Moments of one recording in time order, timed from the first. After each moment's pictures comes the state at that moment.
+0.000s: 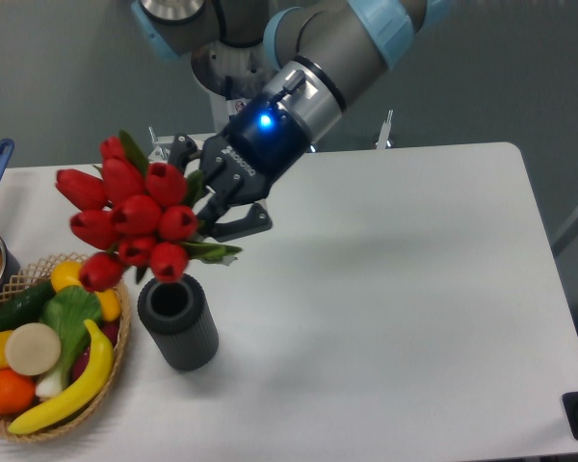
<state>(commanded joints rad) 2.50 -1.74 -1.68 -0.67 0.32 0.82</state>
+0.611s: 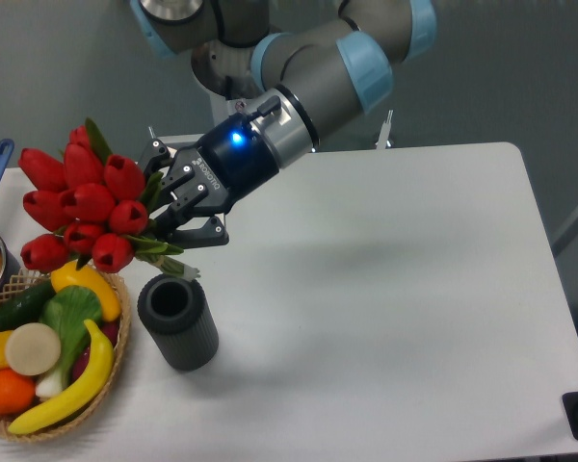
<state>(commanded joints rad) 2.51 -1.83 -1.71 -0.67 0.07 0.98</state>
